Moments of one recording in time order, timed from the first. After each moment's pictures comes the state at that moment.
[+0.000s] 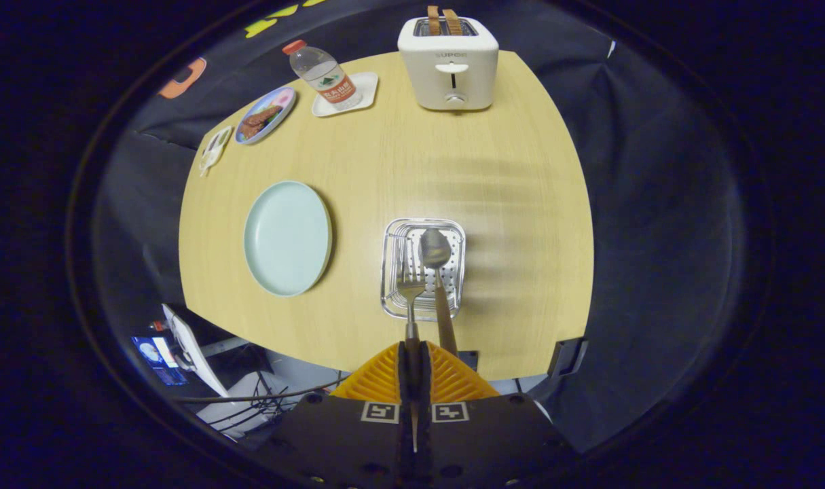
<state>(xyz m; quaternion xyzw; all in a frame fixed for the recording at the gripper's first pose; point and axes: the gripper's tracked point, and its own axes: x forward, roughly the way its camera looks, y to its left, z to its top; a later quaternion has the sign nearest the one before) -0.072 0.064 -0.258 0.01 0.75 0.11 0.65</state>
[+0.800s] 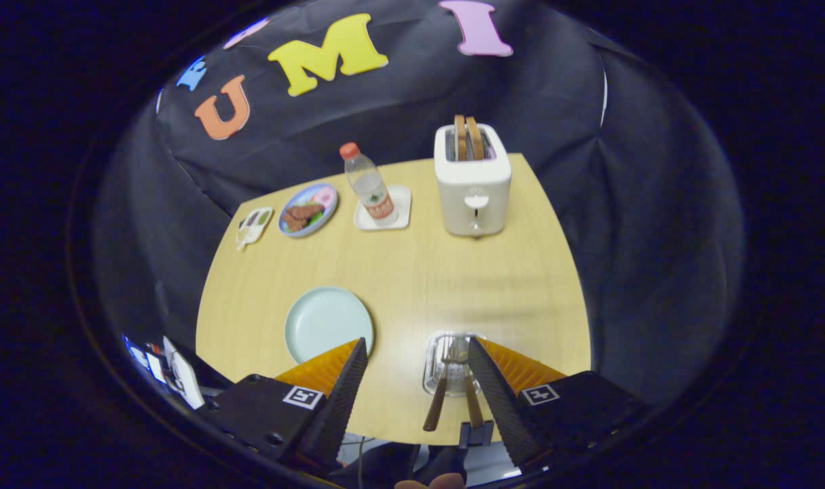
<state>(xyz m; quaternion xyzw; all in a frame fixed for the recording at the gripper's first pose) 0.018 0.106 -0.170 0.04 0.49 0.14 0.86</state>
